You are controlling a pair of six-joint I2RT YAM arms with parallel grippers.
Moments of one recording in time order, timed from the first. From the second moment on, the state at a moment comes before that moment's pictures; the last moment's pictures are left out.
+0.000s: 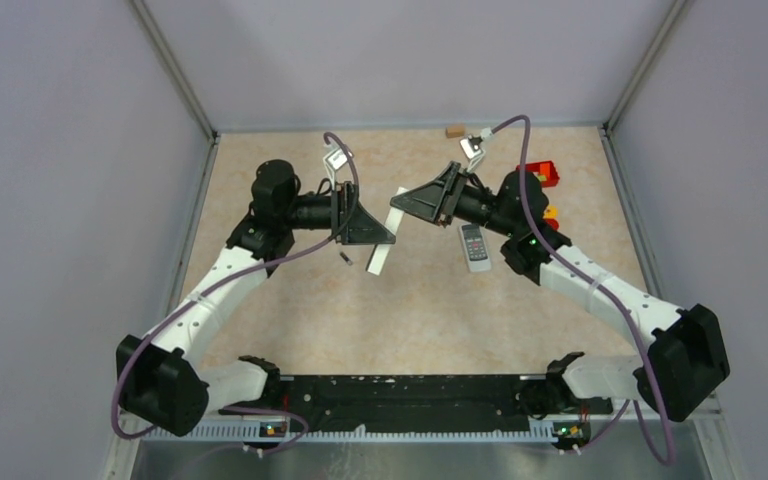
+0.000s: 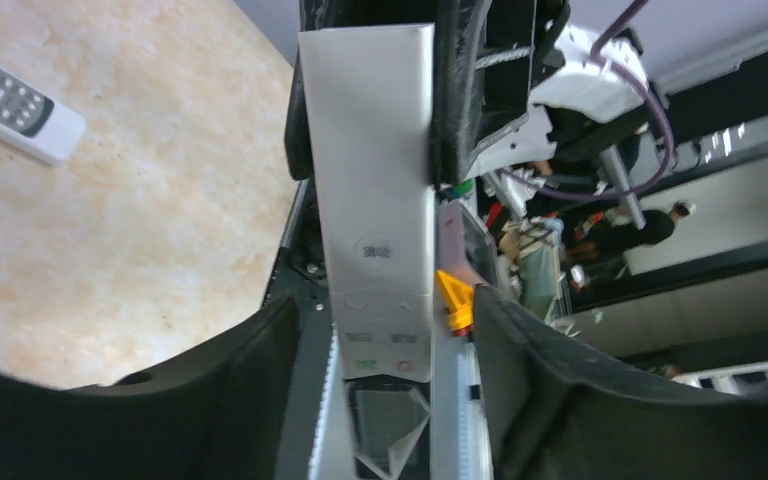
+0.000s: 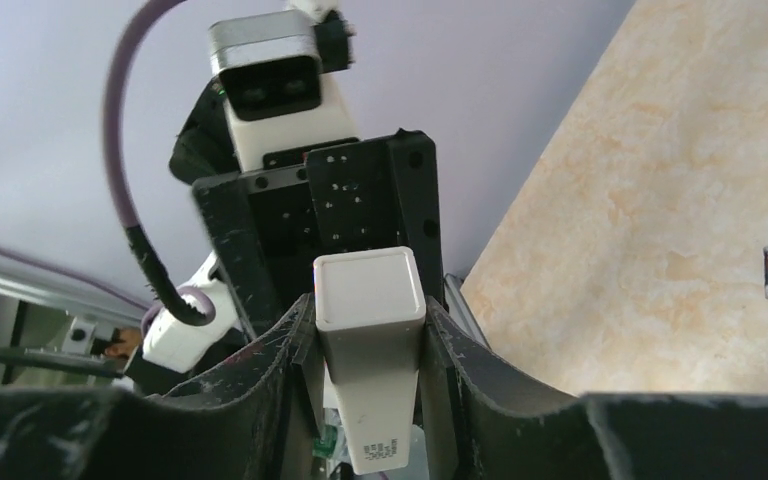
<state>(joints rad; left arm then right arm) -0.38 1.20 0.99 0.10 1.17 -0.84 0.63 1.25 0.94 0.44 -0.55 1.11</state>
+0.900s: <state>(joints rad) -0.57 0.78 0.68 -0.03 0.59 0.11 0.62 1.39 0.91 -0.11 -0.38 1.62</state>
